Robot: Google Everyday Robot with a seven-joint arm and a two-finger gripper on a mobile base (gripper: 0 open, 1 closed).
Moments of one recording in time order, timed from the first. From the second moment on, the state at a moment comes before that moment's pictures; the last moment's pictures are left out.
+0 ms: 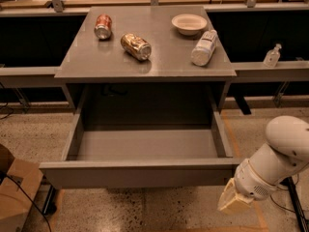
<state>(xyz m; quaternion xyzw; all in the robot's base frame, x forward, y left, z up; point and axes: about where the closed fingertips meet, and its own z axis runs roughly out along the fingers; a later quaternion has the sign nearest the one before) 0.346 -0.201 0.633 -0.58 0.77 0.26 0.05</state>
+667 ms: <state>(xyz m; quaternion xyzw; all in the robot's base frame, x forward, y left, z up) 0.393 -0.181 0.623 -0.61 0.75 0.25 0.10</state>
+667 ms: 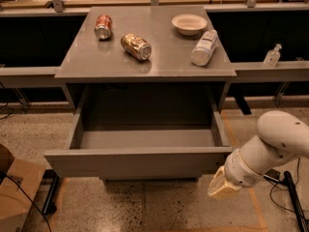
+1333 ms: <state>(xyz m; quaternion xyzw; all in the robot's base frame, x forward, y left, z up) 0.468 -0.119 0.667 -0.67 0.69 0.19 0.19</state>
